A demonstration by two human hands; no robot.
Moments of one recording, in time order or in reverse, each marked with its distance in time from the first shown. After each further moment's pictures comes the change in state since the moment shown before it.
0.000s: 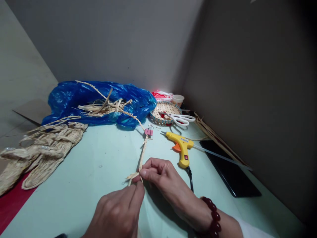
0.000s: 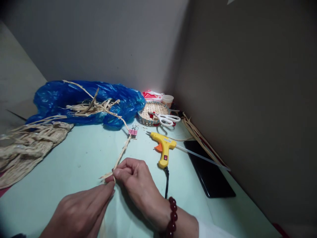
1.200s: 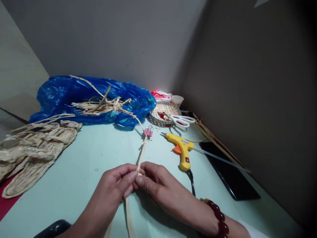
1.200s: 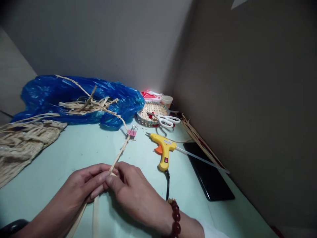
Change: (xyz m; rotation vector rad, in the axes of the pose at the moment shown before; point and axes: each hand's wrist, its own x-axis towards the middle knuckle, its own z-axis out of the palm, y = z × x) left_hand 0.045 -0.020 -0.009 -1.374 0.006 -0.898; right_hand 0.002 -0.006 0.001 -0.584 -0.071 -0.096
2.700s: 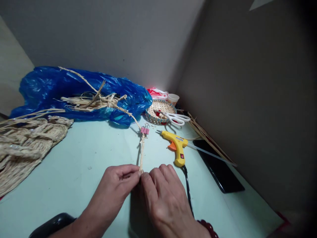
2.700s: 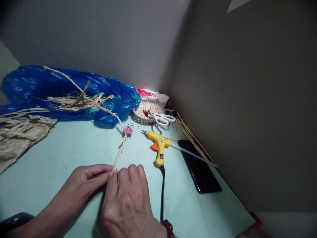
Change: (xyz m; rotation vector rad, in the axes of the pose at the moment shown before) left_hand 0.006 0.001 0.007 0.233 -0.105 0.070; right_hand -0.022 0.014 0.032 -1.183 0.706 -0.524
